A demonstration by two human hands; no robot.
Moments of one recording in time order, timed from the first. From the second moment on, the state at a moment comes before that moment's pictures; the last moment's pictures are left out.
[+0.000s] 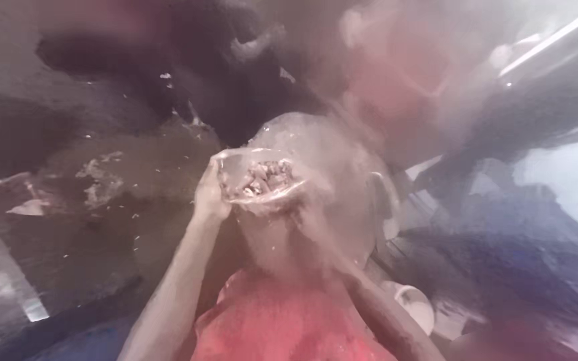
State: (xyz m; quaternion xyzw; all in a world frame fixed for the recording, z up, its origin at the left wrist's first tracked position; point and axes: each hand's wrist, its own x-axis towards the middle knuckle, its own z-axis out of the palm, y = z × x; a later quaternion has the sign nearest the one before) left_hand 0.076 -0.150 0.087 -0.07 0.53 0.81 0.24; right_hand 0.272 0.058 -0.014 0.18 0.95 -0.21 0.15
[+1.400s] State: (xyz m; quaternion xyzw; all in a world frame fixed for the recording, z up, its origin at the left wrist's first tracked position) left_hand 0.115 -0.136 0.106 -0.05 0.60 0.77 0.23; right_hand 0.287 0.085 0.144 0.16 0.75 -0.64 -0.02
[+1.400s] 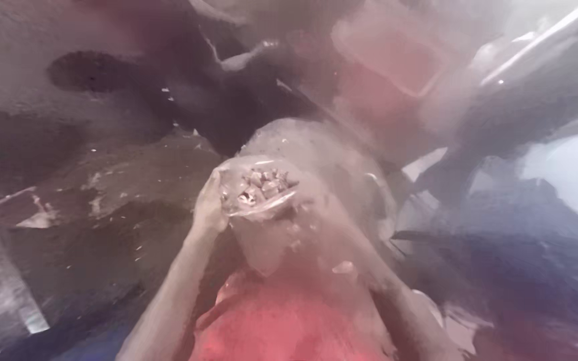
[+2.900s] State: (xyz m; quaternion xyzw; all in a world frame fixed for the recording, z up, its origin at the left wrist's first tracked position) left_hand 0.128 -0.150 0.095 -0.03 0.64 0.74 0.22; right_hand 0.344 0.106 0.056 0.20 0.85 -0.48 -0.11
